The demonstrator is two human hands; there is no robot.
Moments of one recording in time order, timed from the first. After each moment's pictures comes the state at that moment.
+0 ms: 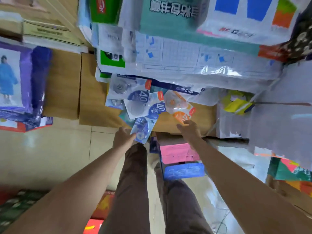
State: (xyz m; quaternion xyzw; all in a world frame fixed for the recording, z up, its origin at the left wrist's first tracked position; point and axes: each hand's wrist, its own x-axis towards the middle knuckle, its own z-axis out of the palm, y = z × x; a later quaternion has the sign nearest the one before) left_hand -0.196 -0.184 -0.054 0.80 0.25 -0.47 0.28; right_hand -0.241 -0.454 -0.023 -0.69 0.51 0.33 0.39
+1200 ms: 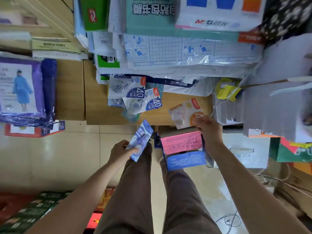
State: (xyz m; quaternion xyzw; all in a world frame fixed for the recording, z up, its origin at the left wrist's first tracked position) left_hand -0.239 -0.165 0.052 0.77 0.23 -0.48 0.35; right_hand -0.290 -0.494 0.066 -0.65 0.54 0.12 0.52
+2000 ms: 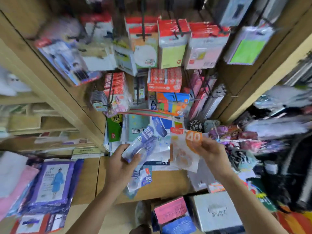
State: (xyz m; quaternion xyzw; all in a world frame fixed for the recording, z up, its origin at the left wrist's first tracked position) left_hand -0.149 -0.277 0.440 0.81 -0.13 -0.10 0.57; right_hand -0.263 -0.550 0.448 -0.71 0.24 -0.13 0.65
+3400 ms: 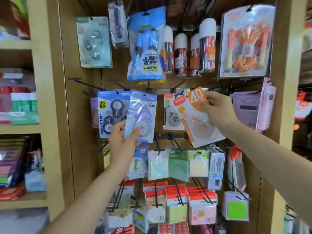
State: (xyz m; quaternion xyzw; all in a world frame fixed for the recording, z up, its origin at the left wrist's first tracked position) left_hand 0.007 -0.369 0.865 0.55 -0.24 0.18 0.78; right_hand -0.090 -0.613 0.954 -0.75 0.02 -0.51 0.41
